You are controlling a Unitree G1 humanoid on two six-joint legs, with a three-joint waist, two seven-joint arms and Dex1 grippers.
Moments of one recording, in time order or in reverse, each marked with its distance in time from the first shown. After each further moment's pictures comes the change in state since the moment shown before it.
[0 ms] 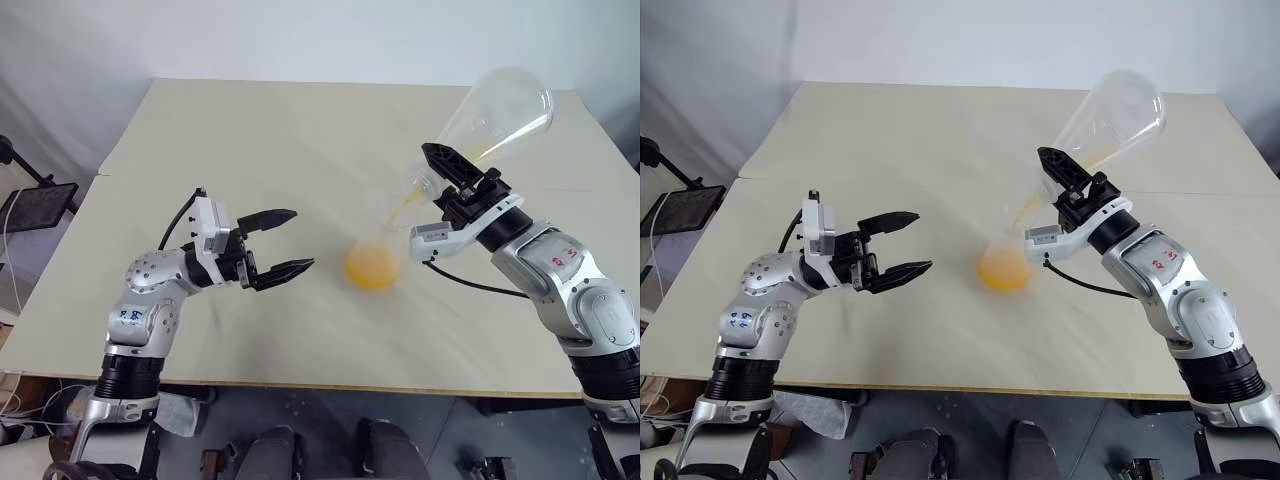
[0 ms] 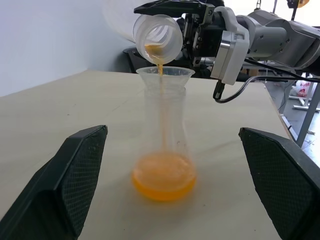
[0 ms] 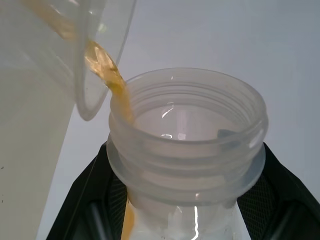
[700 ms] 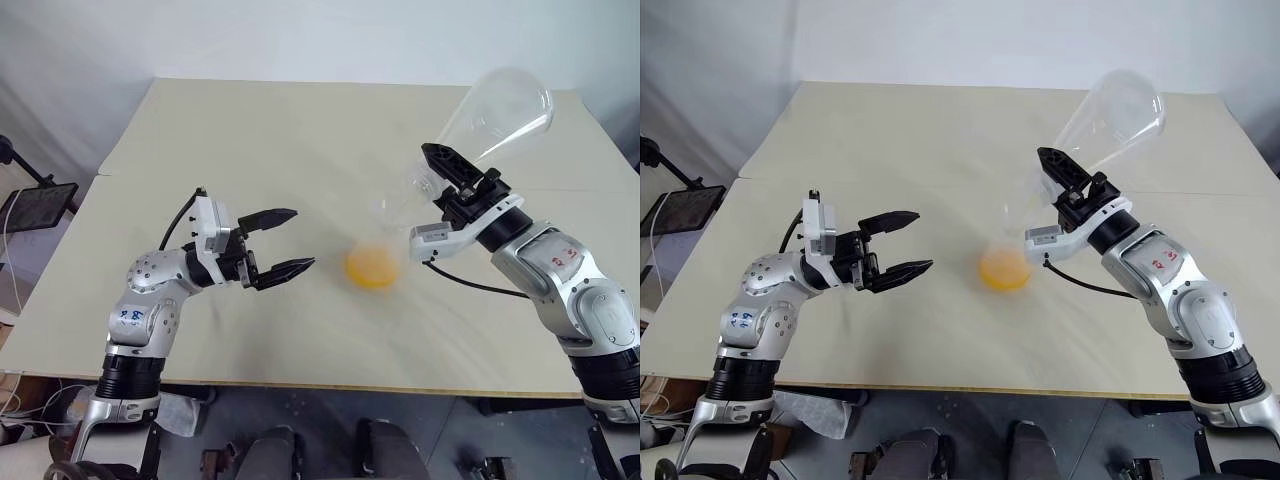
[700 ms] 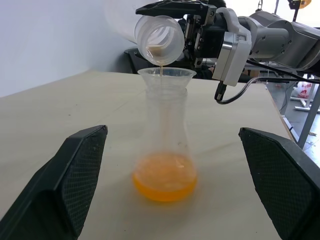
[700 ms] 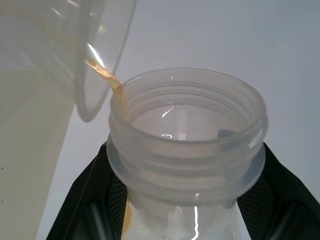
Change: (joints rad) left arm 0.000 -0.001 0.000 -0.002 0.000 0.002 0.009; right arm 0.000 0.000 0.000 -0.002 0.007 -0.001 0.002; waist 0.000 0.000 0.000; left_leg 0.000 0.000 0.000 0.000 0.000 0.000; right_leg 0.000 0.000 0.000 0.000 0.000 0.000
